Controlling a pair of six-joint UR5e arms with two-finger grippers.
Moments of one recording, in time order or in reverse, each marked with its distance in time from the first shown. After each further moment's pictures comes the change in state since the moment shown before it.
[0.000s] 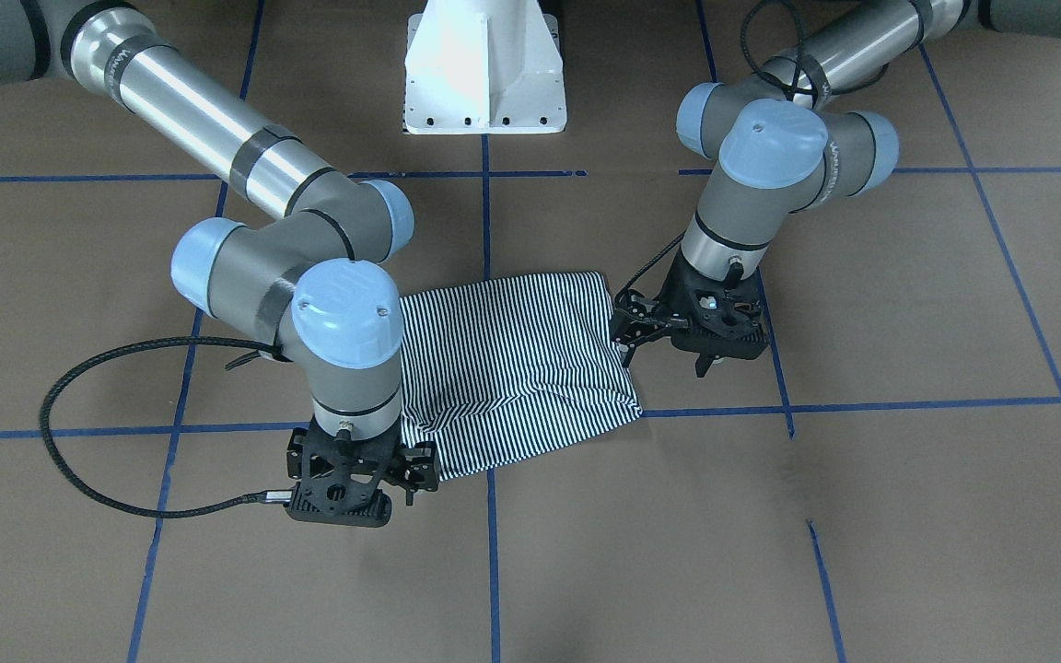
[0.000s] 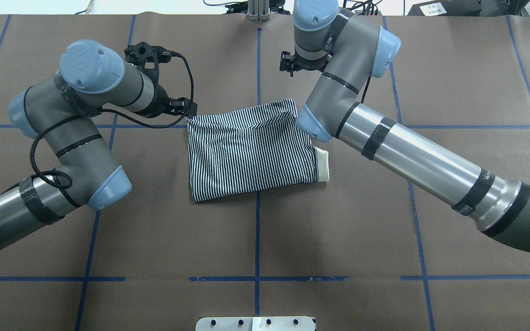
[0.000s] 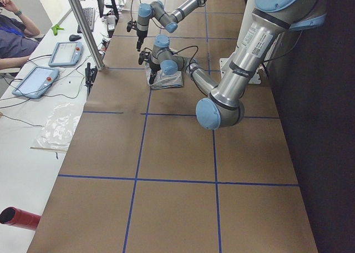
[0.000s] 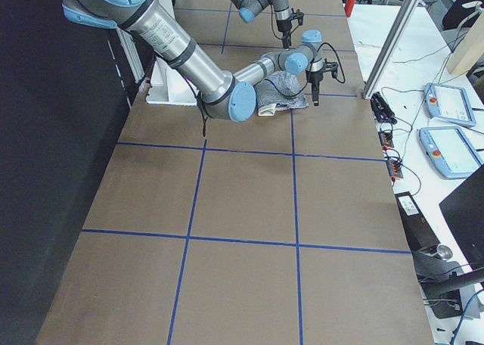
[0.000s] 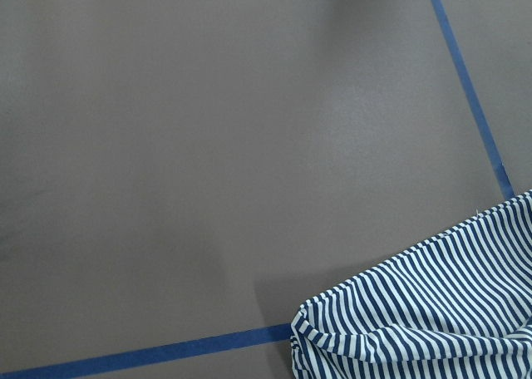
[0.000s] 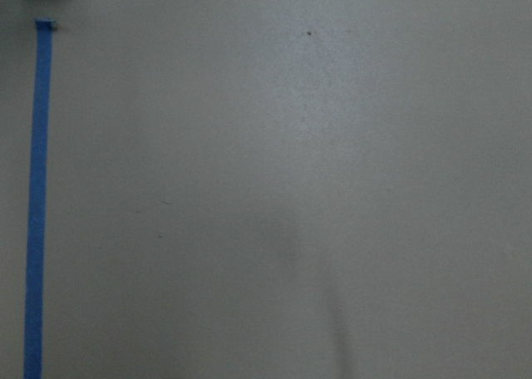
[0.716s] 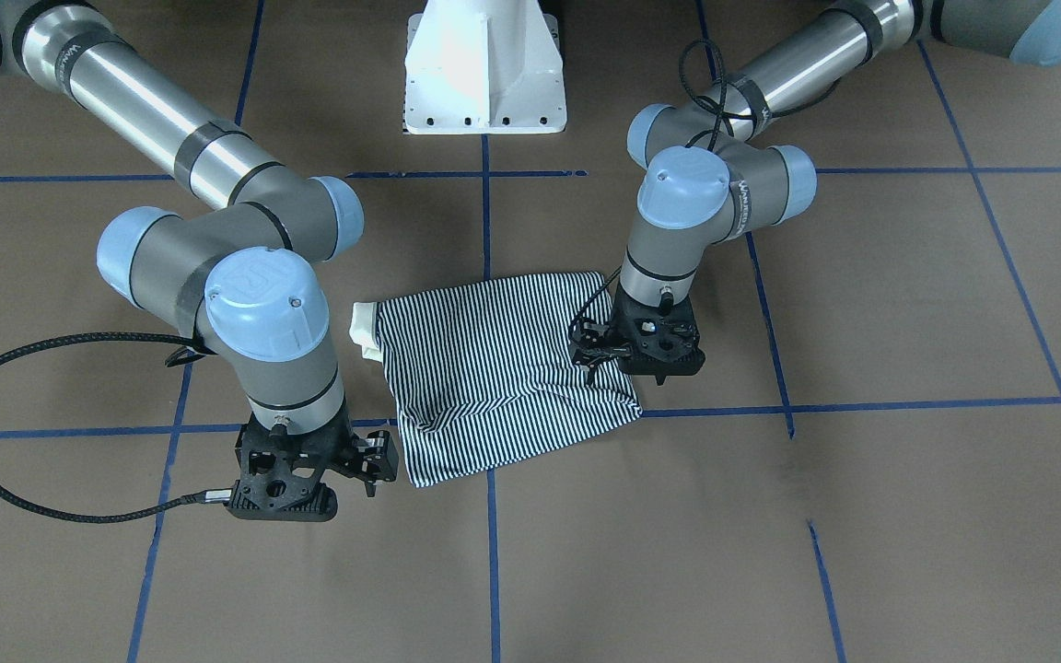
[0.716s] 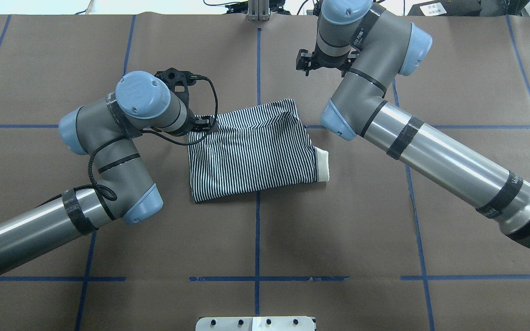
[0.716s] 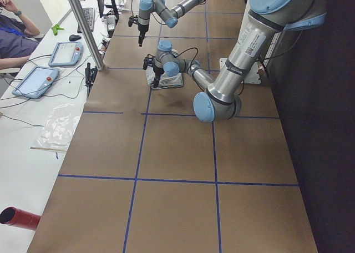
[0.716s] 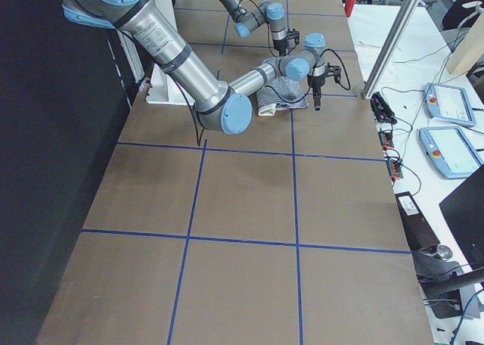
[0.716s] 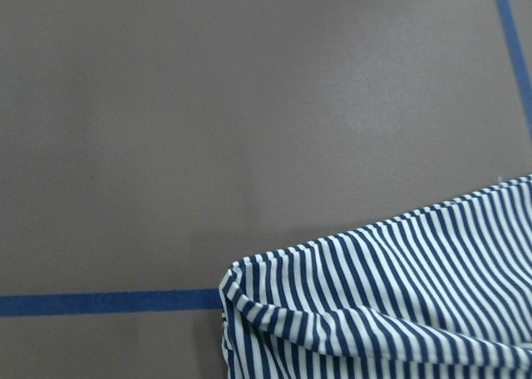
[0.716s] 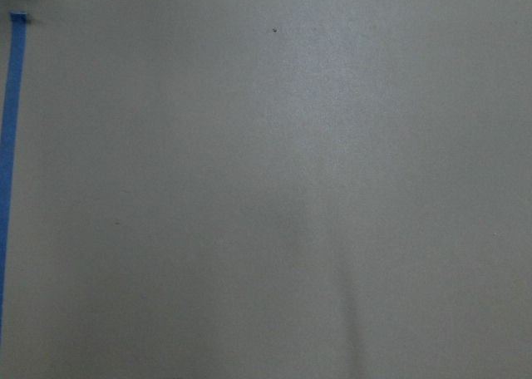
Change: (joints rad) left arm 0.076 -0.076 0.159 0.000 0.110 -0.077; right arm 0.024 -0.070 0.080 0.000 0.043 -0.041
